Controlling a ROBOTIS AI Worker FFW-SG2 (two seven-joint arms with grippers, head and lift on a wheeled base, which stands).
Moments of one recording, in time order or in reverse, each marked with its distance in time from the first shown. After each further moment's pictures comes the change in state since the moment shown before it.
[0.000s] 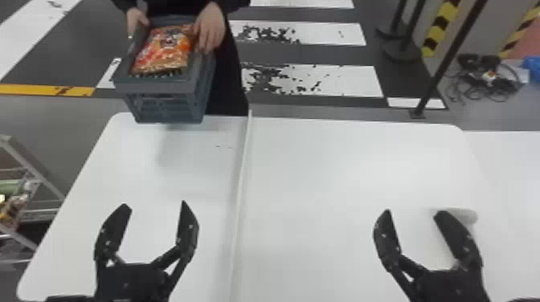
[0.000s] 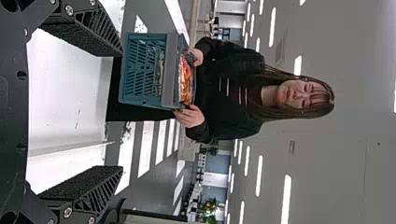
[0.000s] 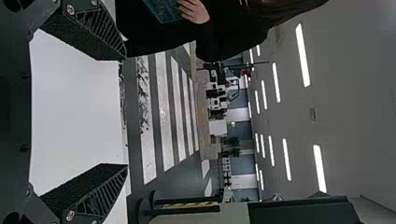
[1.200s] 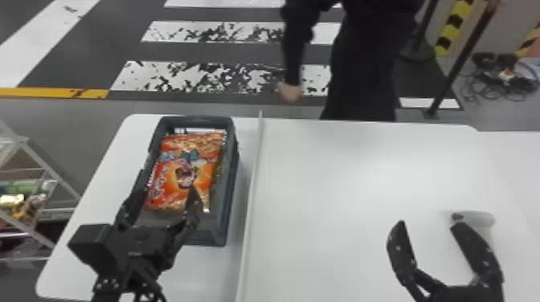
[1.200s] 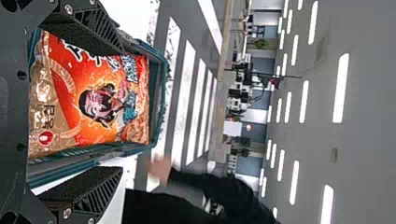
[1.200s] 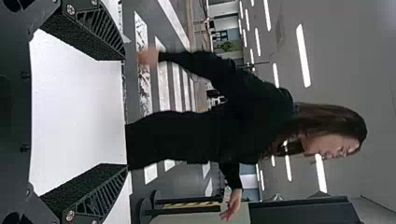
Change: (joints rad) left arm -0.160 -0.008 0.101 0.008 0.133 0.330 -0.096; right arm 0.033 0.001 0.005 0.007 0.010 -0.037 0.000
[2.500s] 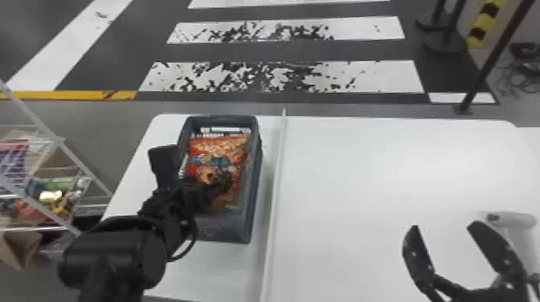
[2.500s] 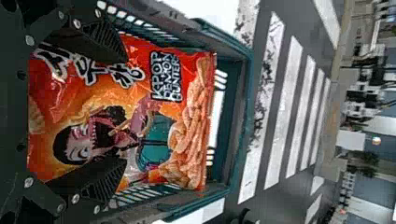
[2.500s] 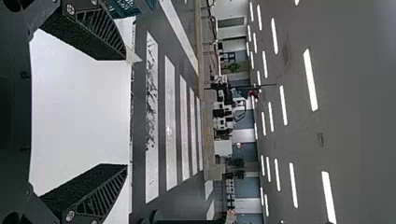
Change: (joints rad) left arm -0.475 -0.033 0.101 0.214 0.088 0.787 -0.073; right arm -0.029 -0.098 0.049 0.021 -0.006 0.014 -0.003
